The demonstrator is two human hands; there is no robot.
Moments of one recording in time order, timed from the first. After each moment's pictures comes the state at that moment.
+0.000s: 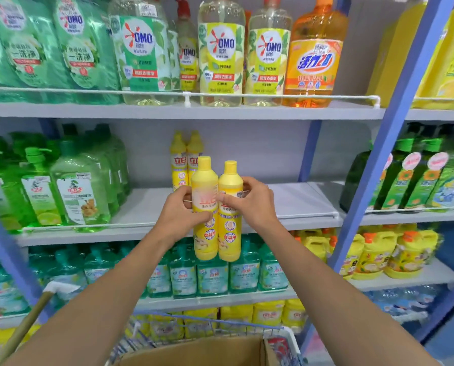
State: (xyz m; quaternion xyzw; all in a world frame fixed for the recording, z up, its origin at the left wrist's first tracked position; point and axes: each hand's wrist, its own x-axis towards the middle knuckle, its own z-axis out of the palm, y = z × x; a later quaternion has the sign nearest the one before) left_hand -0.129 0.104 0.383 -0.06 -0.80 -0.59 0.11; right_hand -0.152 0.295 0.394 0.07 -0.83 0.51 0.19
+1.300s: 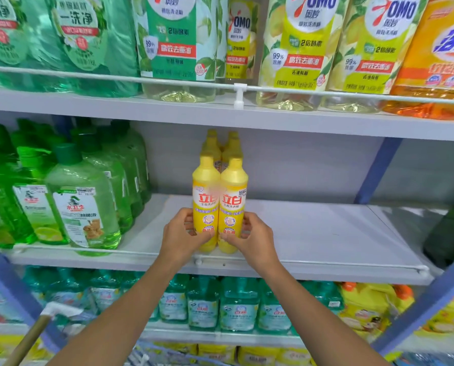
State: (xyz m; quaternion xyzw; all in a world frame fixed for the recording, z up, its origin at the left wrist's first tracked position) left_hand -0.268 0.026 0.304 0.05 -0.81 -0.56 0.17; right_hand -0.293 0.213 0.302 0.10 -0.84 0.53 0.08
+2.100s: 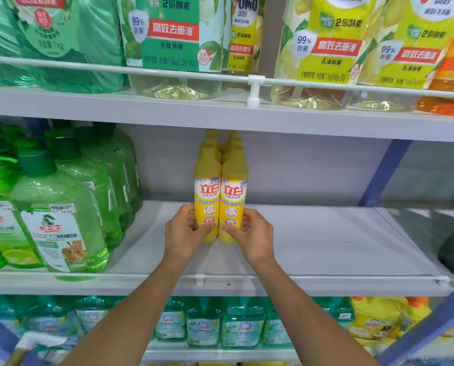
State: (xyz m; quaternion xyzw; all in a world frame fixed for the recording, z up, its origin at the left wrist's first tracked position) left_hand -0.331 0.020 0.294 0.08 -0.82 -0.54 0.20; right_hand -0.359 0.188 0.281 0.03 -0.84 0.53 0.13
